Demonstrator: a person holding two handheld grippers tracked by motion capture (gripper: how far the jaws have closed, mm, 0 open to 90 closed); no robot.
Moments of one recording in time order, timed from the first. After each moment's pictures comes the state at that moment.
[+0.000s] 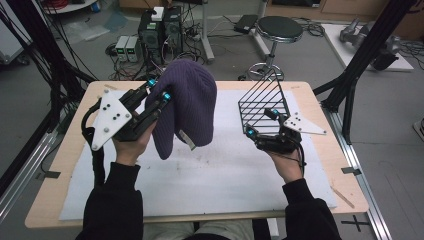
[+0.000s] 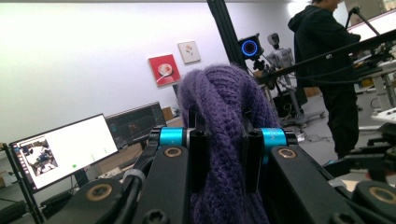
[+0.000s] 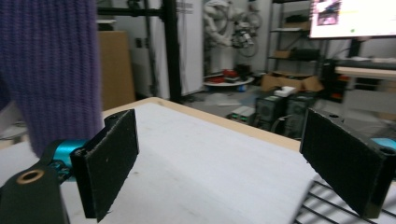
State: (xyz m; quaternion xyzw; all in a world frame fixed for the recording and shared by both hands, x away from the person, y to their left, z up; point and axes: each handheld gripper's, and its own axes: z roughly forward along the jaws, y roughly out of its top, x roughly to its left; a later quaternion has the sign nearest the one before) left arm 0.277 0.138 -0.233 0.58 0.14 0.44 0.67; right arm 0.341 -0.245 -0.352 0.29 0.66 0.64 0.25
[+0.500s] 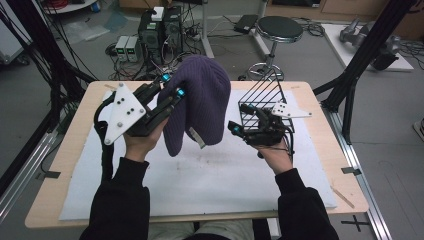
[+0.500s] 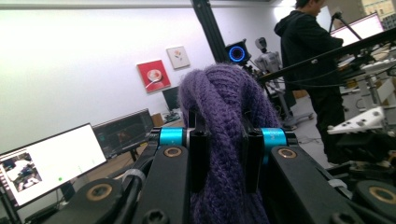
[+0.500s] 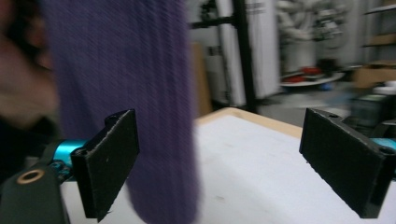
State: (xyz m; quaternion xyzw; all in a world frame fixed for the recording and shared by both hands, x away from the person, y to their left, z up) left arm 0.280 0.112 -0.223 0.59 0.11 0.44 0.67; right arm 0.355 -0.209 -0.331 0.23 0.67 0.70 0.08
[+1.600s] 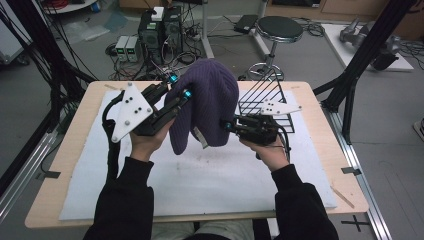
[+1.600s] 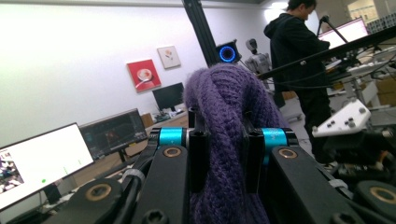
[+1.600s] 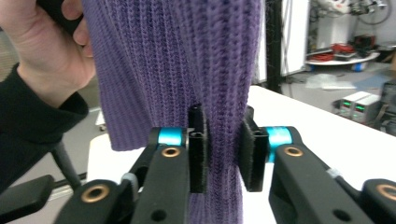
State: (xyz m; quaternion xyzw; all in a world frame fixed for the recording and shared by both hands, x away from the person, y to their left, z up) left arm 0.289 0.109 -0.226 0.60 0.10 0.41 0.68; right arm 0.351 -0.196 -0.319 0.20 0.72 0.66 0.07
